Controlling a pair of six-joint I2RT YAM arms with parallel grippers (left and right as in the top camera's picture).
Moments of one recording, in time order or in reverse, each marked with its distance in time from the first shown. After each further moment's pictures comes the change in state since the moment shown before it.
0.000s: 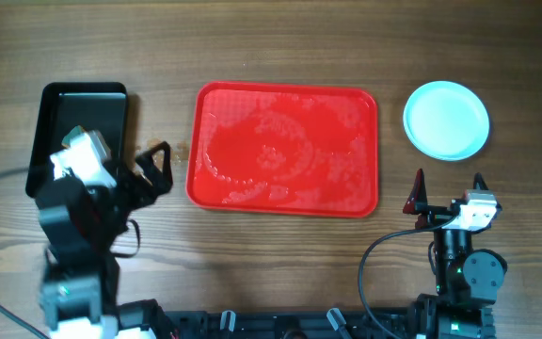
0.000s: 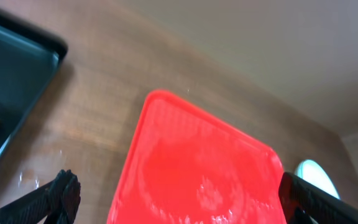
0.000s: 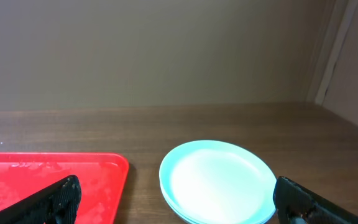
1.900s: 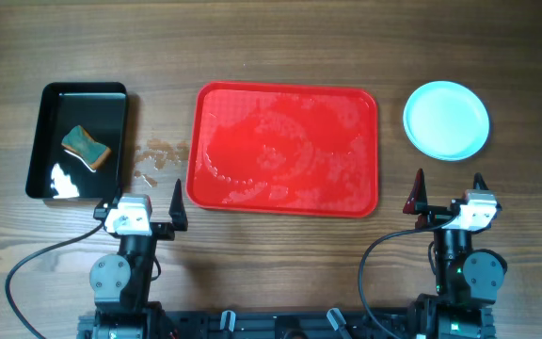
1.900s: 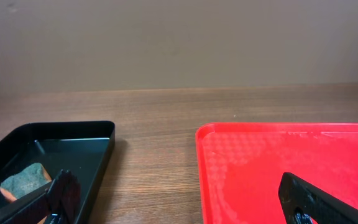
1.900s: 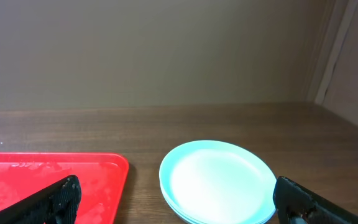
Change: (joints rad) left arm -0.154 -0.628 -0.584 0.330 -0.285 0.465; right arm 0.000 0.000 0.000 0.000 0.000 0.000
